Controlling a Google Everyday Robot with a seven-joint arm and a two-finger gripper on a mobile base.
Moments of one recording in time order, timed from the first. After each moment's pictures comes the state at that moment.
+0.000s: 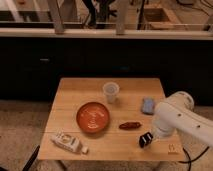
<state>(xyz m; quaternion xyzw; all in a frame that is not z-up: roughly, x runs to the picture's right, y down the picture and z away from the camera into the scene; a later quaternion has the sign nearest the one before) 0.231 0.246 0.676 -0.35 -0.03 -0.05 0.93</state>
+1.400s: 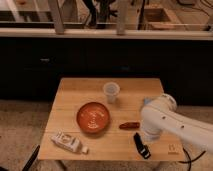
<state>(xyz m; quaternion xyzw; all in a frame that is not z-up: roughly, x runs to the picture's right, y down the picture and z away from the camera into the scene) 0.191 0.260 0.678 -0.37 -0.03 -0.07 0.93</state>
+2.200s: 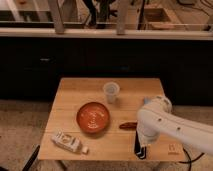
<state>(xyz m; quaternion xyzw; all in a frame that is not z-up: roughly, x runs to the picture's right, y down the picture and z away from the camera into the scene) 0.179 0.265 0.672 -0.37 -0.02 -0.08 0.92</state>
